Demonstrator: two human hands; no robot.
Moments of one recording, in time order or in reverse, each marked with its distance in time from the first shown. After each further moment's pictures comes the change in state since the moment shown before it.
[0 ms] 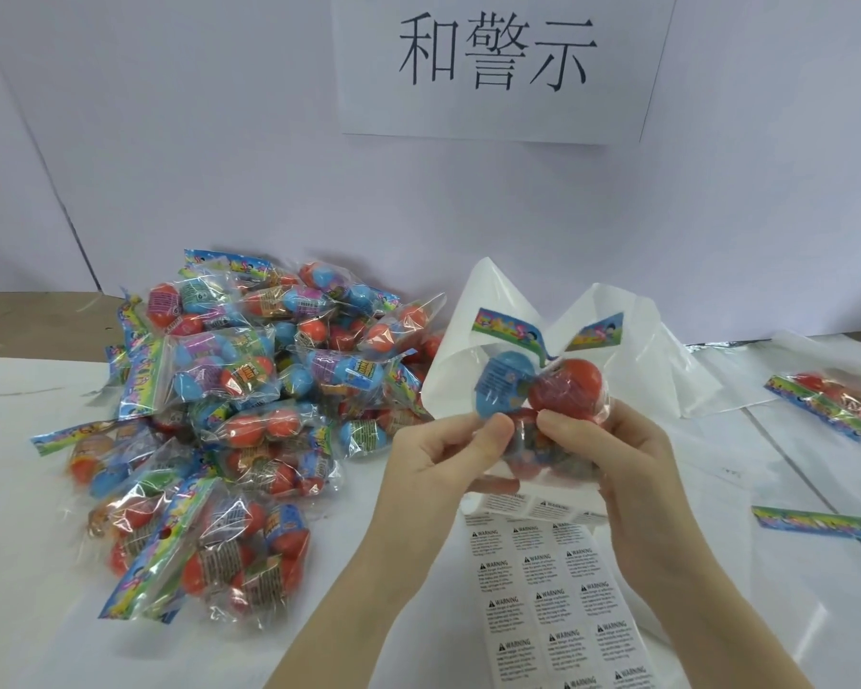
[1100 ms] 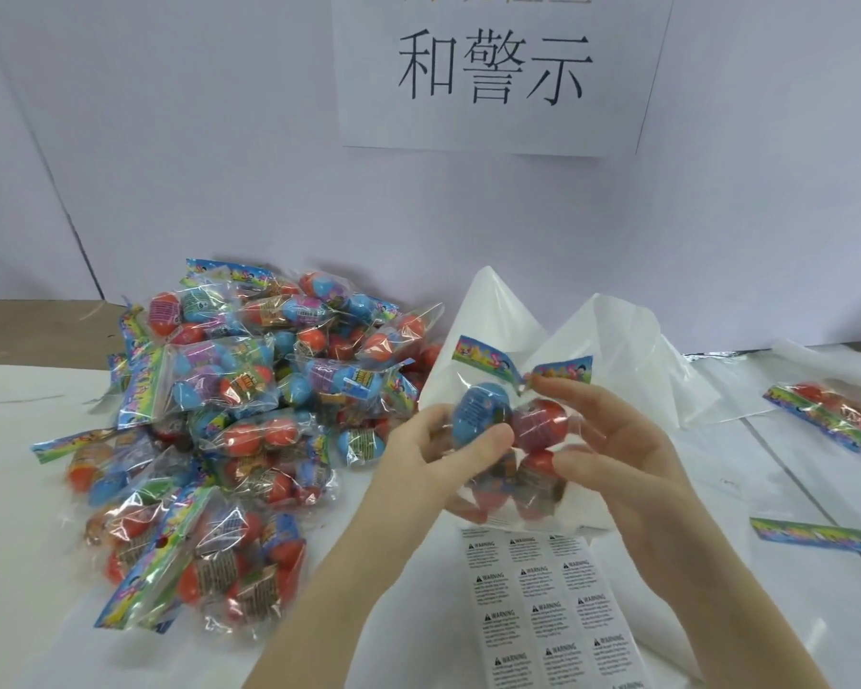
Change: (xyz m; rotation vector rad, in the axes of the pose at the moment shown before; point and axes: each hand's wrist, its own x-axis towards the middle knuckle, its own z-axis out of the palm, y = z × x) left_hand 0.007 0.011 -0.006 0.138 0.000 -0.185; right_hand 0.002 -0.006 -0.017 -0.023 -0.221 -0.110
